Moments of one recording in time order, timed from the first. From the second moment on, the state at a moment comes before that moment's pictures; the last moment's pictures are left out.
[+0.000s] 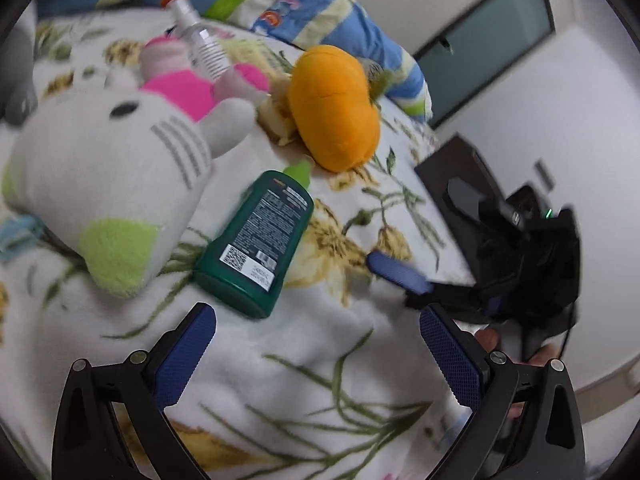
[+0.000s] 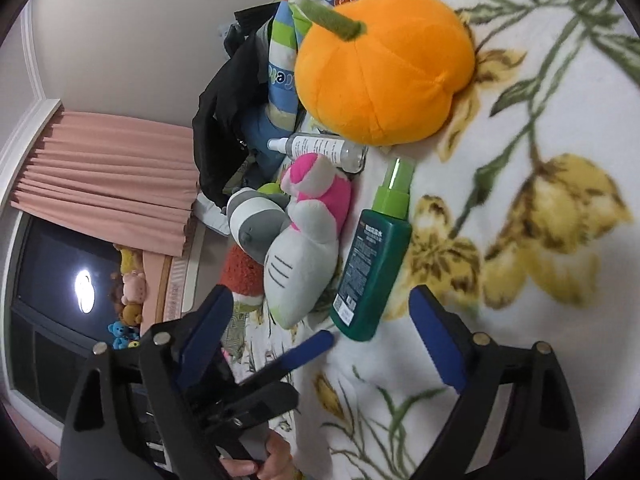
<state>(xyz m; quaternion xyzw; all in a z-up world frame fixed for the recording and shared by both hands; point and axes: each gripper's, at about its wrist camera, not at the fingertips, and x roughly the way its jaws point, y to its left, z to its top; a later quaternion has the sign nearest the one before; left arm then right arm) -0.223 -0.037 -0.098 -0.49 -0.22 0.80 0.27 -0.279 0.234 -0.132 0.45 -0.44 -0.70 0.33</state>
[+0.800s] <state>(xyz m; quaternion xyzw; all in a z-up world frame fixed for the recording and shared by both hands) -0.265 -0.061 -0.139 -0.49 -0.43 0.74 0.17 -0.333 0.194 -0.165 0.48 -0.45 -0.69 0.29</state>
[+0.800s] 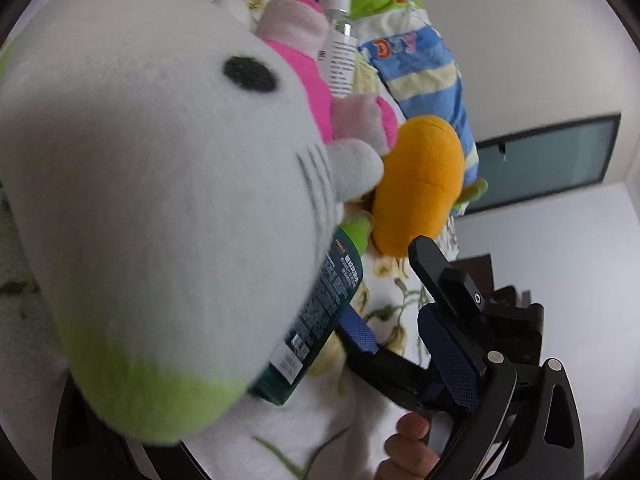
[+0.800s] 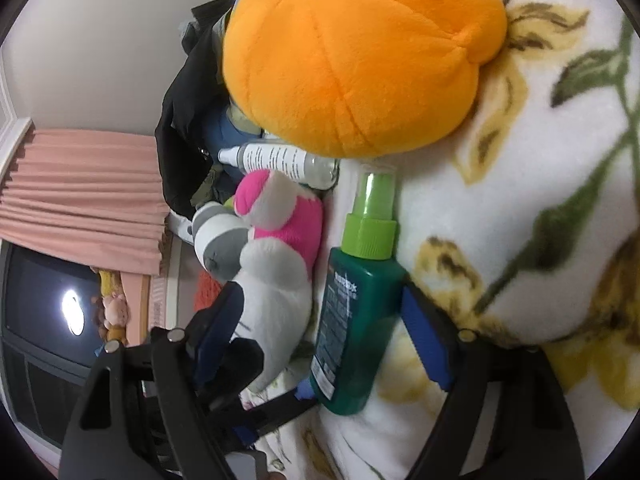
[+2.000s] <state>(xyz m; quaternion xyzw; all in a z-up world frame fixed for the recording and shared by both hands) -0.244 -0.036 -0.083 -0.49 -0.41 0.74 0.22 -0.287 0.250 -0.114 0.44 -0.46 -0.71 0.30</state>
